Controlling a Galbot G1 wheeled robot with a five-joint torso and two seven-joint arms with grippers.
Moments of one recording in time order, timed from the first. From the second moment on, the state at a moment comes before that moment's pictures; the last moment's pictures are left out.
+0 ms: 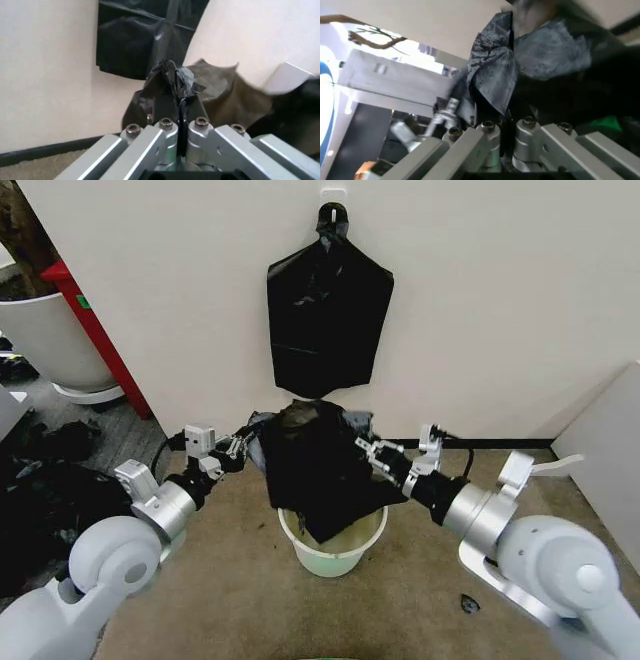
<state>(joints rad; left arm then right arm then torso) 1.26 -0.75 -0.43 -2.24 -1.02 0.18 -0.06 -1.19 1.00 0.35 2.41 1.81 -0.40 0.48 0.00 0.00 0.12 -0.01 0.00</state>
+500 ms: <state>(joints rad) 1.30 -0.74 -0.45 -2.32 -0.98 0.20 -0.05 -1.20 1.03 0.31 2.44 1.70 -0.39 0.47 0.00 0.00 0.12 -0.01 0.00</state>
